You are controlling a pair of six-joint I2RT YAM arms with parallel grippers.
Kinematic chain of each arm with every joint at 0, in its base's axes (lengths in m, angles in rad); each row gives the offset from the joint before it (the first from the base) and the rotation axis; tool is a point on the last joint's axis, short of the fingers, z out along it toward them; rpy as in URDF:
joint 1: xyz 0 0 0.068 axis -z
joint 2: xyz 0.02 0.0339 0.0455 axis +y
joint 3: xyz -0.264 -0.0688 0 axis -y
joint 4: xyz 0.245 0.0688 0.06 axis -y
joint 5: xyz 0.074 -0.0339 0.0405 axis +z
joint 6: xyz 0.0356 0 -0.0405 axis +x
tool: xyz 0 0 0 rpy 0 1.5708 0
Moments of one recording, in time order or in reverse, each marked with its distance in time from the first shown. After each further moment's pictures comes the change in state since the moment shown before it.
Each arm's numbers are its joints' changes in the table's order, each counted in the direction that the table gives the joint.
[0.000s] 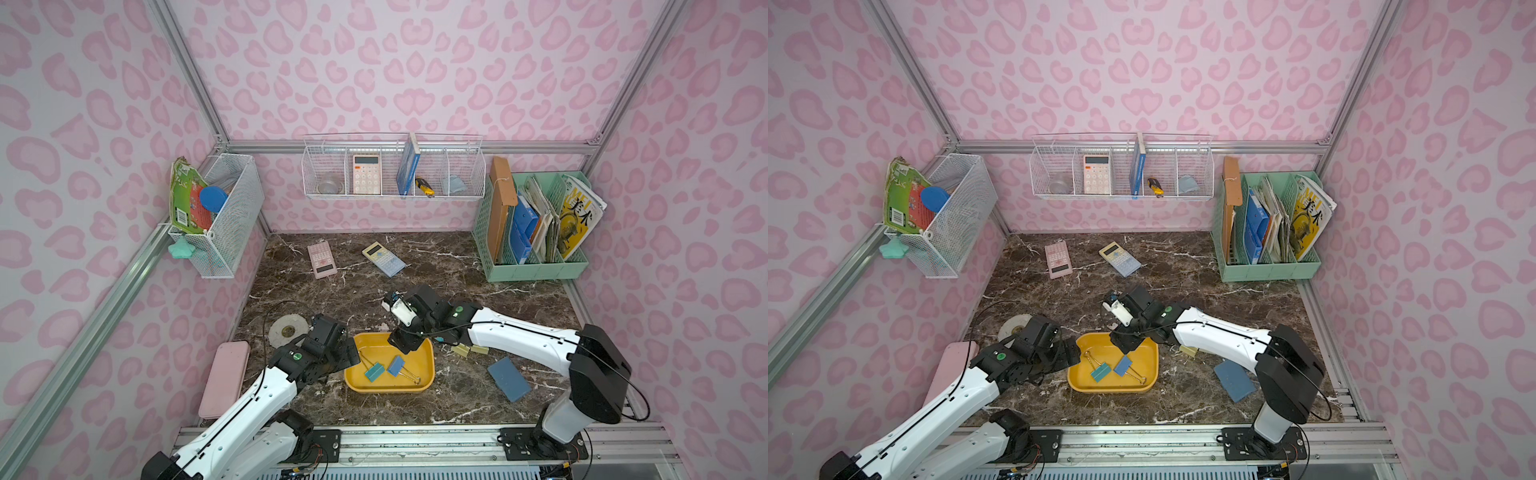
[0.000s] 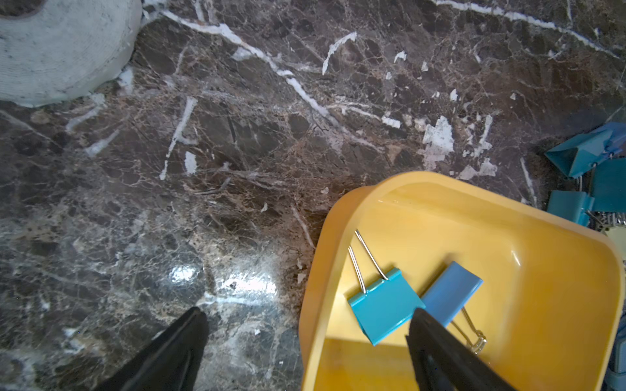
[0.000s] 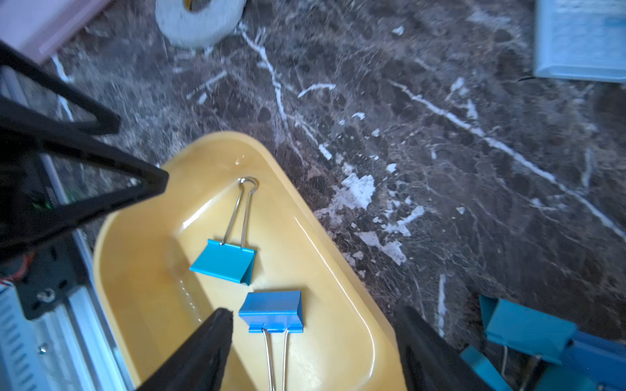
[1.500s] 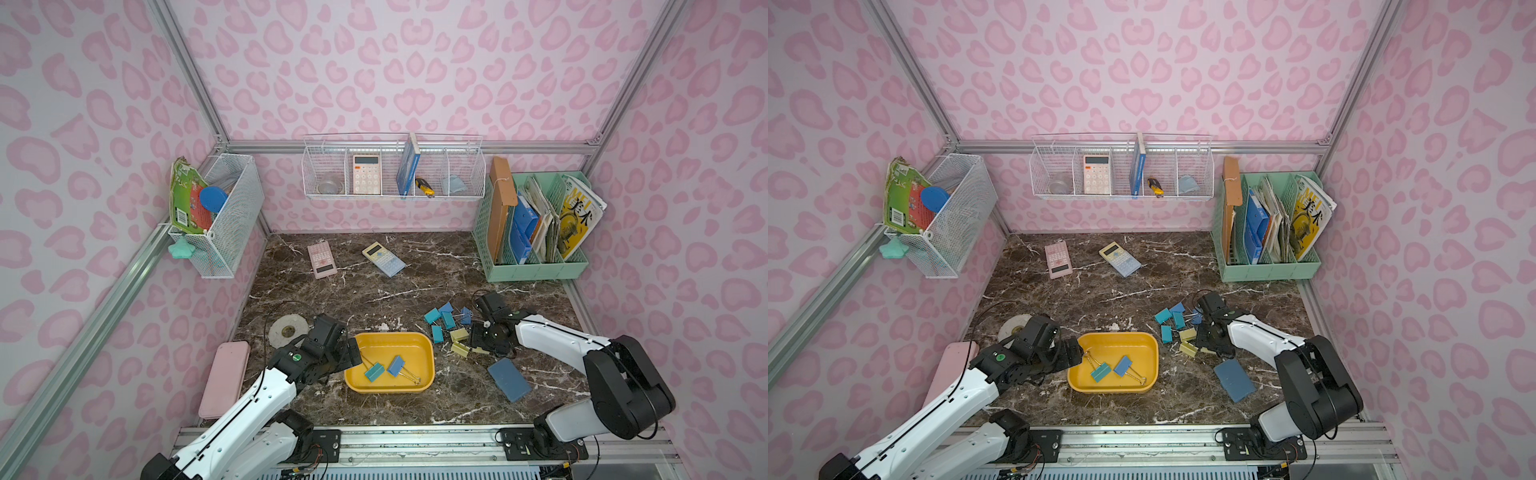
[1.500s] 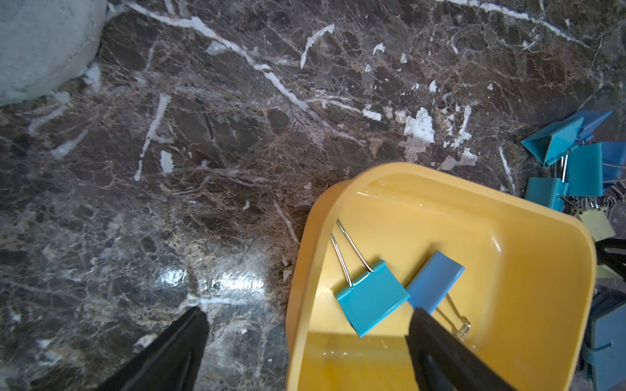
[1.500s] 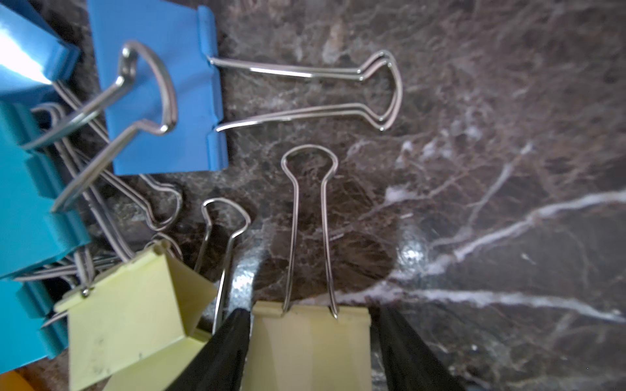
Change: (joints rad) left arm 0.000 -0.009 -0.006 0.024 -0.043 0.019; right arm 0.476 -0.109 -0.452 -0.086 -0.174 0.509
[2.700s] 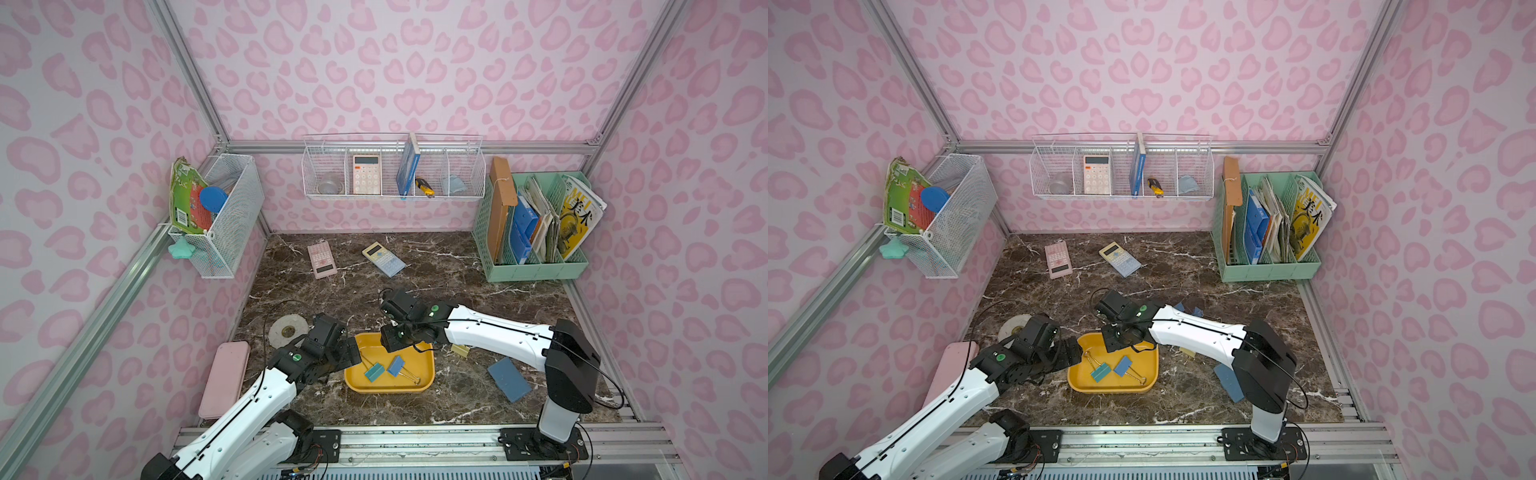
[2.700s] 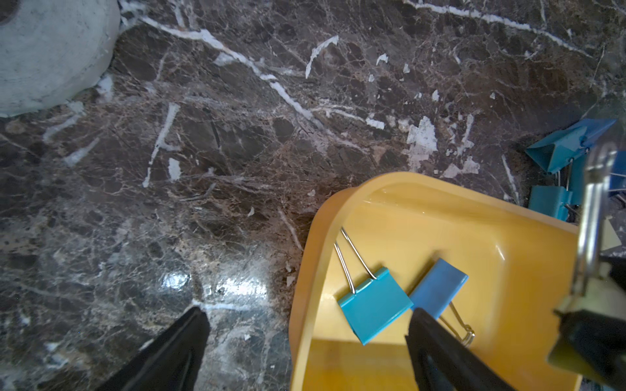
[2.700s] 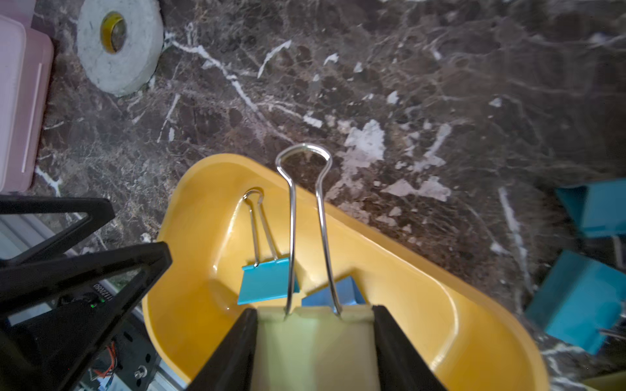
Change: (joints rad) left arm -0.001 0.001 0.000 0.006 0.024 -0.001; right arm -0.608 0.319 0.674 -0.110 0.077 -0.026
